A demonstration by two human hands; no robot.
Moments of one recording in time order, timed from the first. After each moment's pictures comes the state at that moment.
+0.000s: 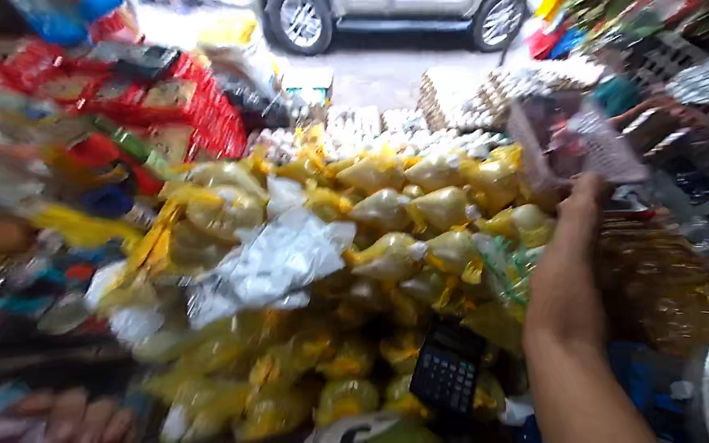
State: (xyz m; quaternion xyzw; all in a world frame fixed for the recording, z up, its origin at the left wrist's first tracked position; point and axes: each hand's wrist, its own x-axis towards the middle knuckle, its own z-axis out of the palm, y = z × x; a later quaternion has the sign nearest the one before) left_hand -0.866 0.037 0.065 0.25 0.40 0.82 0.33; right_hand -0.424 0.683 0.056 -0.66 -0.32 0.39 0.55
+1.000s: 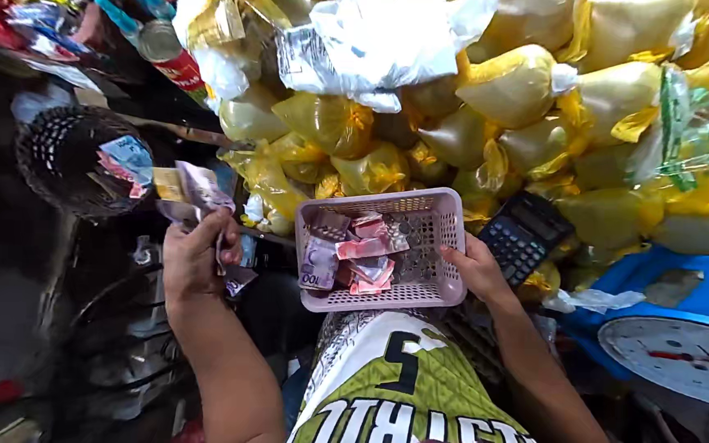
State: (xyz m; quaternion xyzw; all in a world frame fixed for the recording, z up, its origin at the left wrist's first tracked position) left_hand -0.813 -0.079 -0.001 0.12 0.70 0.64 0.29; right_hand -0.487 0.213 -0.081 -0.39 -0.65 0.65 0.04
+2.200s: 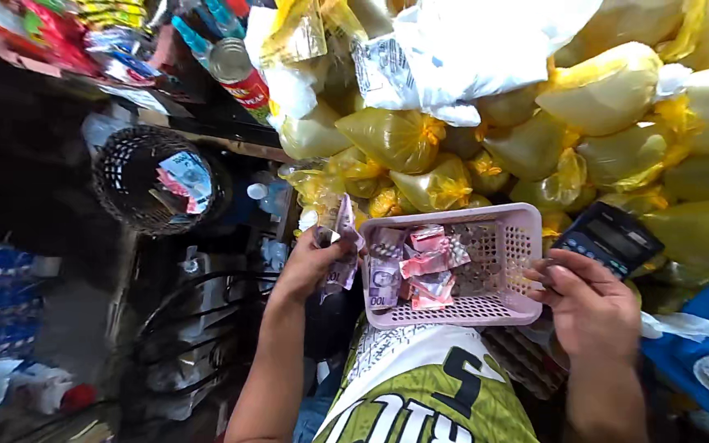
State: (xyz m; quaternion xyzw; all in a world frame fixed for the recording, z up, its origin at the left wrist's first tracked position) left_hand -0.840 -0.057 -0.043 0.16 0.66 0.55 0.49; right_hand -0.503 0.172 -0.019 -0.46 -0.51 0.67 0.28
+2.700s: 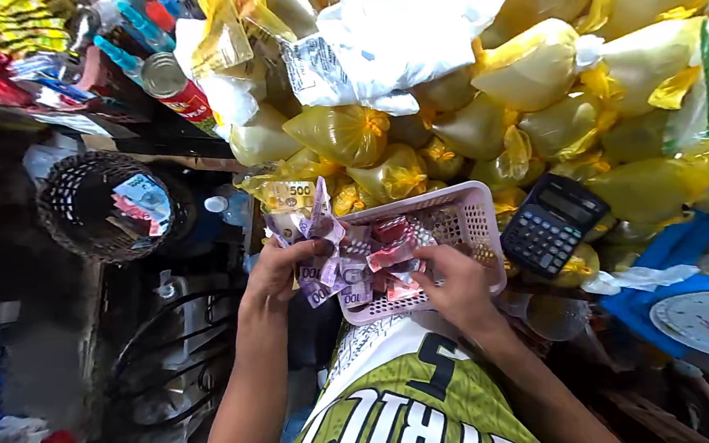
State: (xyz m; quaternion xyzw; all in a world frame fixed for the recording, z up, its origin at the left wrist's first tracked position) left_hand -0.814 -0.036 -0.019 0.11 0.58 0.64 0.48; right_hand -0.553 0.118 -0.052 -0.34 -0.84 0.41 0.12
